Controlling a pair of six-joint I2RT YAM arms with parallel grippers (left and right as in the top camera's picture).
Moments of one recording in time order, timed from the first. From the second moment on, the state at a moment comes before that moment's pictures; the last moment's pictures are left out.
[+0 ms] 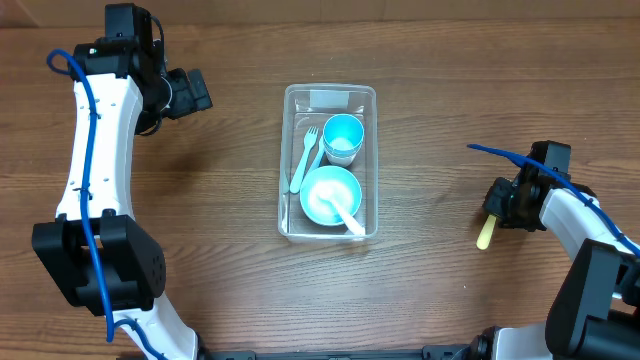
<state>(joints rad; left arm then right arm) 0.08 1.94 1.86 -1.17 0.07 -0.29 -0.29 1.63 0.81 -0.49 -0.06 0.23</state>
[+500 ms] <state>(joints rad) 0.08 1.94 1.86 -1.18 0.07 -0.29 -0.13 1.63 1.13 -0.79 -0.05 0.23</state>
